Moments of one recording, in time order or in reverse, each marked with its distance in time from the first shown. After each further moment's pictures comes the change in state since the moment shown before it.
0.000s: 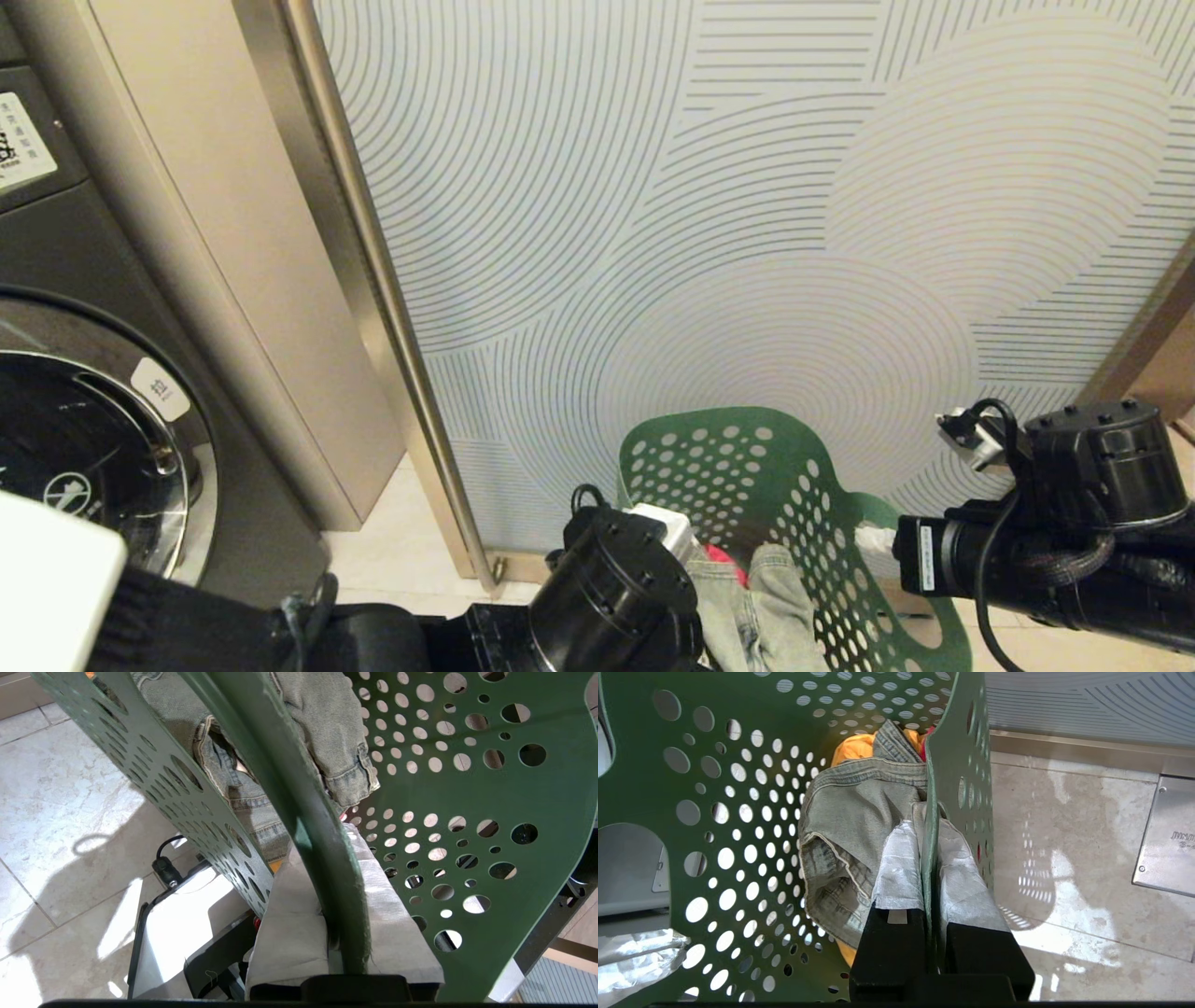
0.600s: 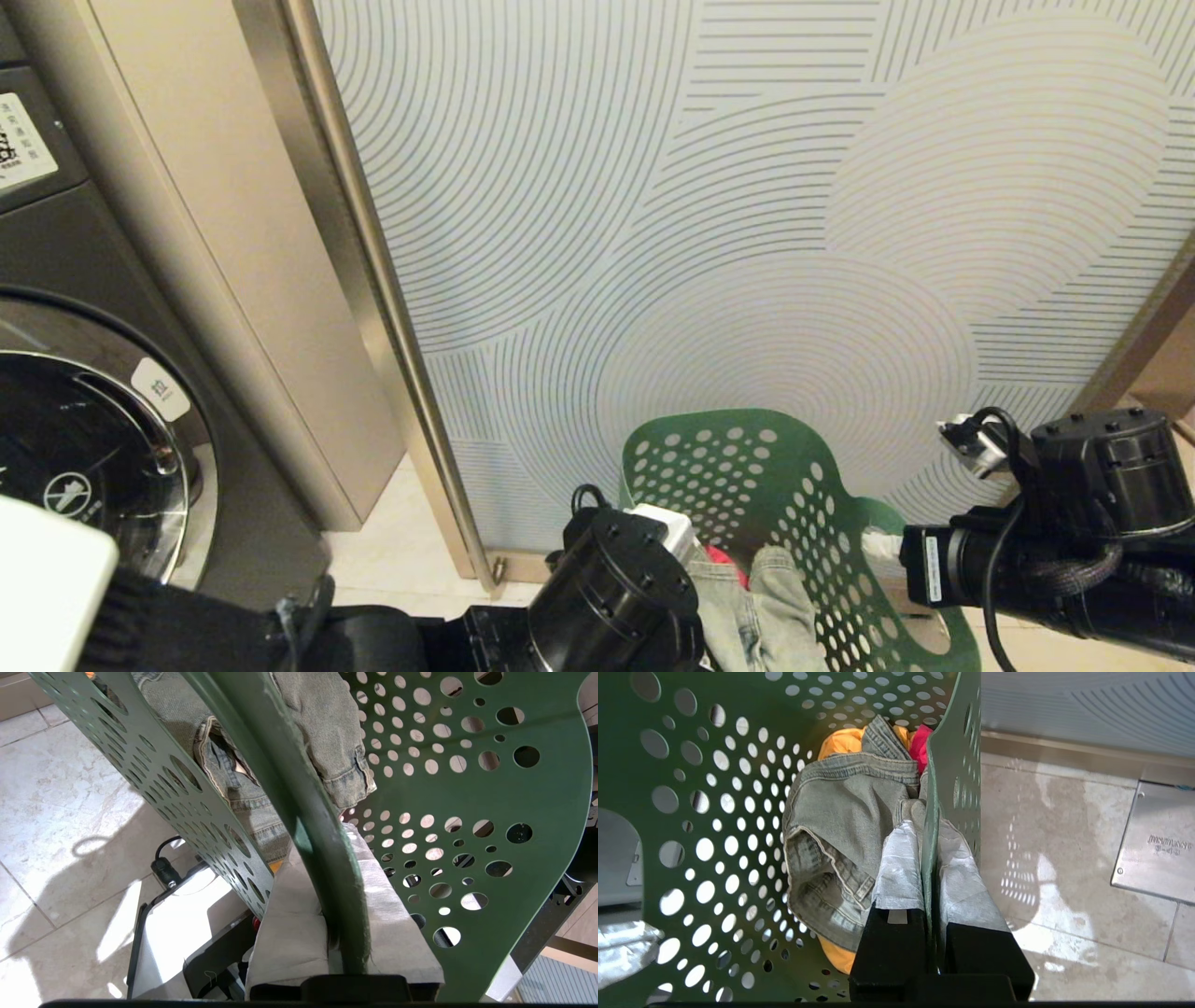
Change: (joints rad) left arm -0.004 -0.004 0.001 0.000 0.002 0.001; right arm -0.001 -0.011 0.021 0.001 -0.018 -0.049
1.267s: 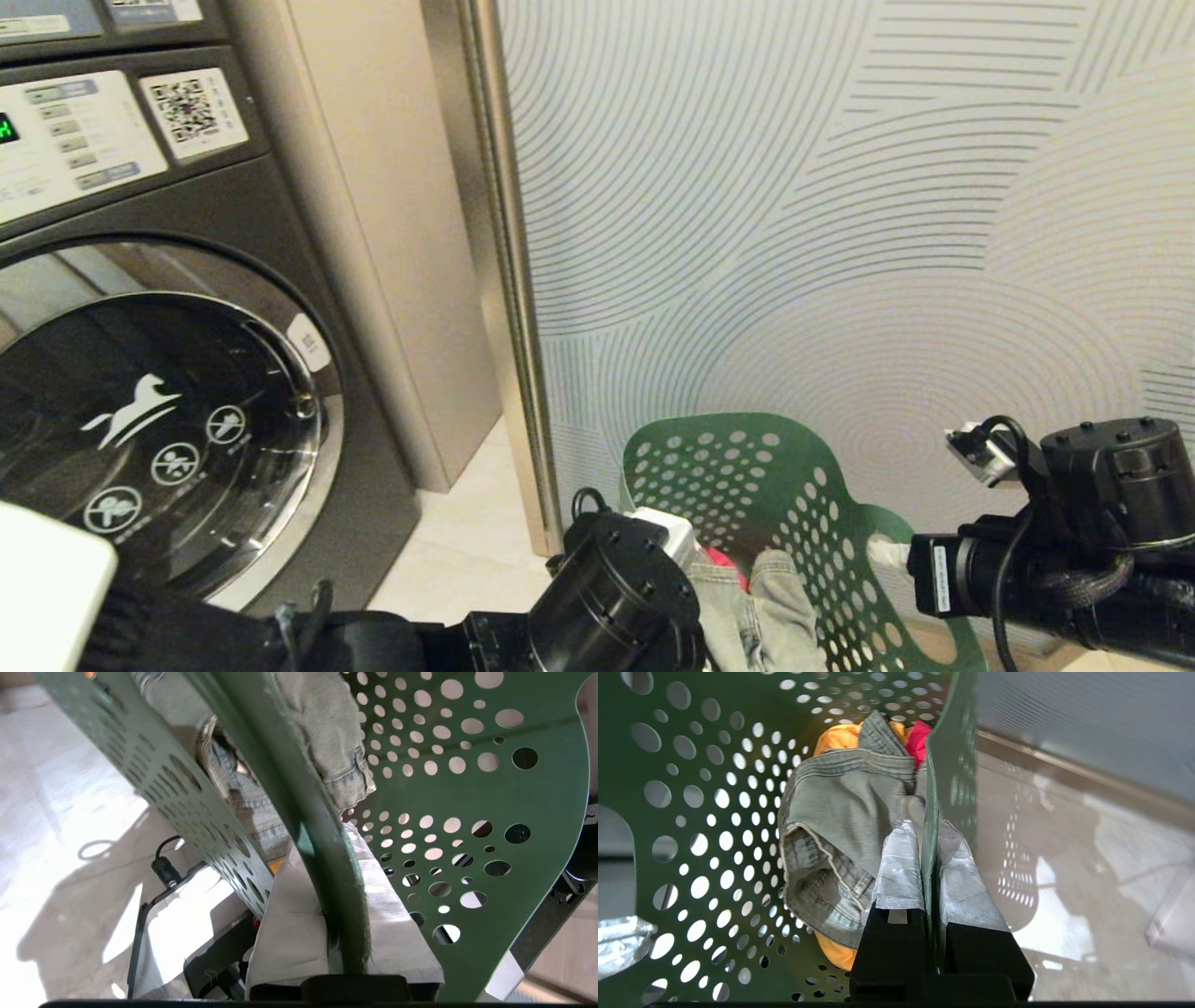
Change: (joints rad) left arm -0.004 0.000 0.005 -0.003 0.005 0.000; right arm -0.003 -0.015 0.023 -0.004 -0.003 -0.001
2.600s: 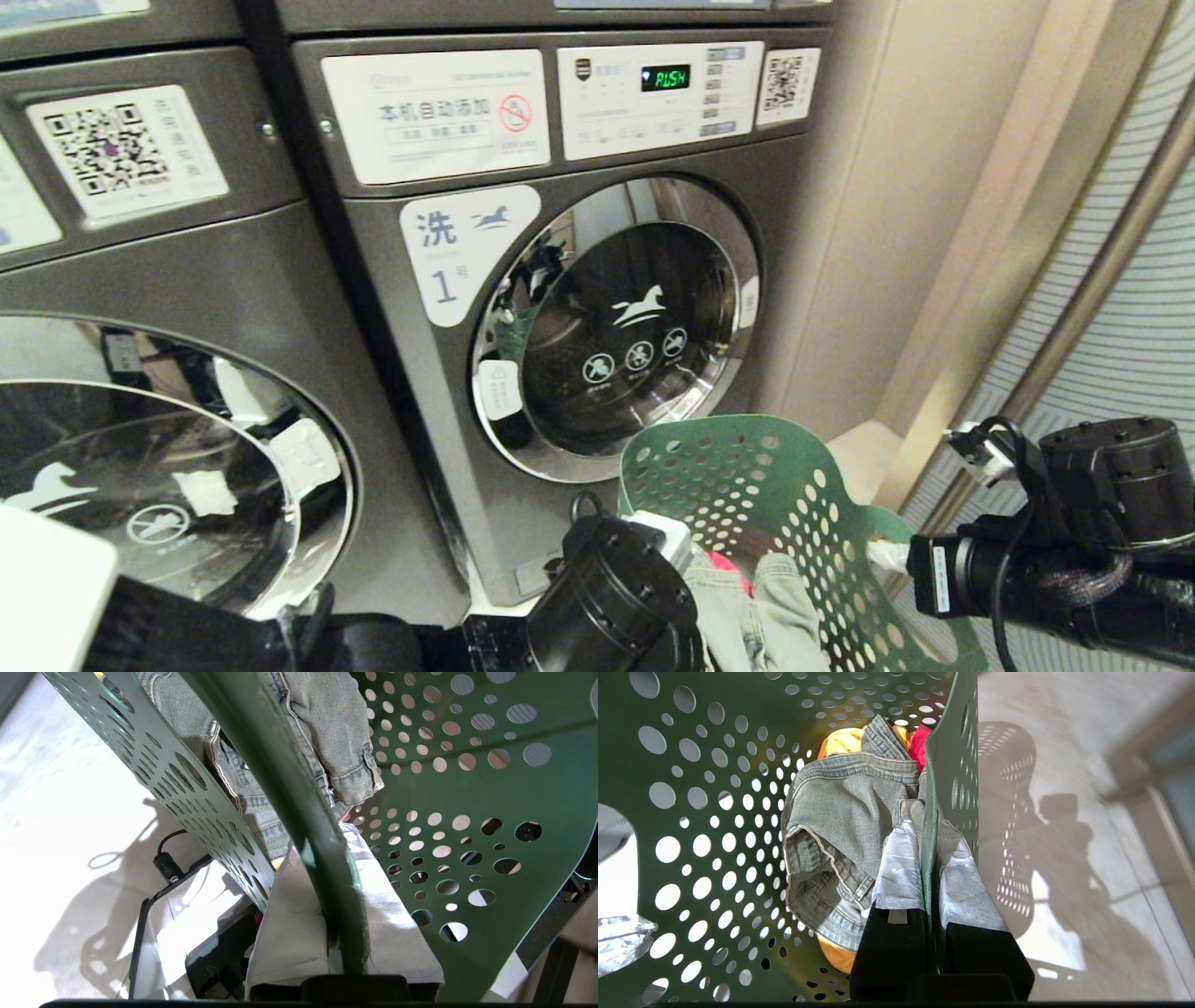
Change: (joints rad) left arm 0.001 0.000 0.008 0.001 0.003 -0.003; right arm 0.000 0.001 -0.001 0.001 0.002 -0.007
